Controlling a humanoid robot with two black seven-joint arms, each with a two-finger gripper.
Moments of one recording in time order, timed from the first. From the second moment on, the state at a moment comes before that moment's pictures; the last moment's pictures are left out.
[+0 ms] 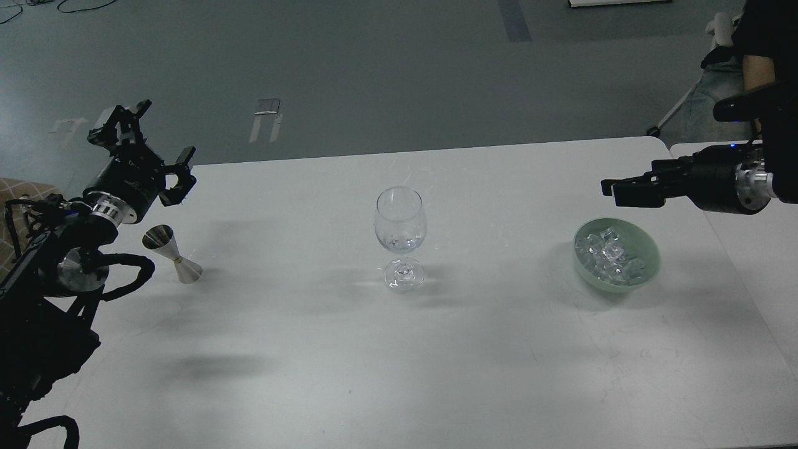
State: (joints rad) left arm -0.56 0.40 -1.24 -0.71 0.47 -0.42 -0.14; right arm 0.91 -0.97 0.39 1.44 -1.65 0.49 0.11
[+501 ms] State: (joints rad) left arm -0.56 0.40 -1.24 -0.71 0.47 -0.42 -0.14; right arm 0.92 -0.99 0.23 1.43 -1.69 0.49 0.14
